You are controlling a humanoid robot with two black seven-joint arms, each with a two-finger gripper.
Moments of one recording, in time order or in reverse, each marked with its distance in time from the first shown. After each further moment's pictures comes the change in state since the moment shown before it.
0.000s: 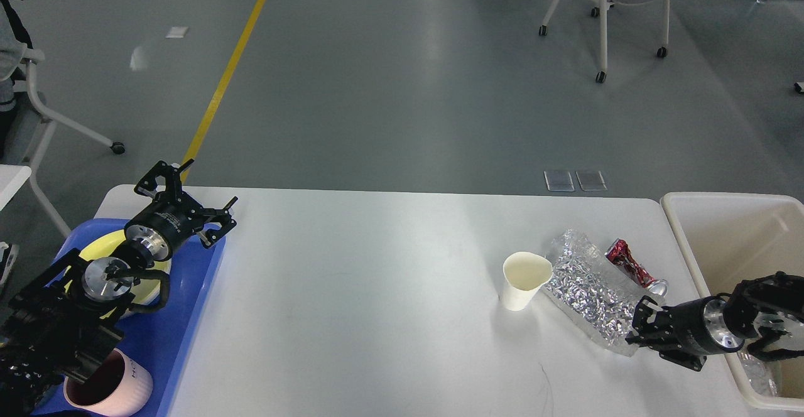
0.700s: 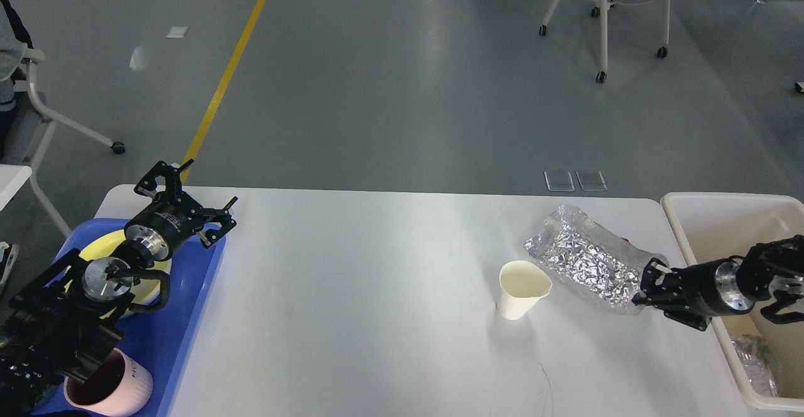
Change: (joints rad) left arm 0.000 0.000 0.000 0.000 0.000 0.000 -0.001; right arm 0.163 -0.078 -0.001 0.017 0.008 0.072 -0.001
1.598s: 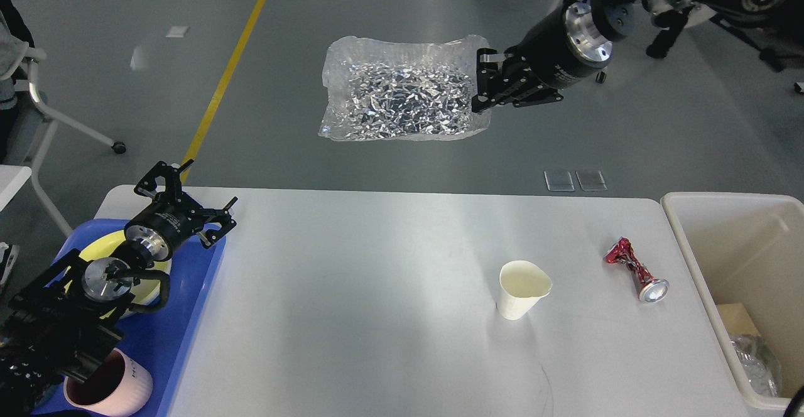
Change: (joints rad) left arm 0.000 0.000 0.000 0.000 0.000 0.000 -0.001; right arm 0.890 0.434 -0.269 0.074 0.083 0.227 -0.046
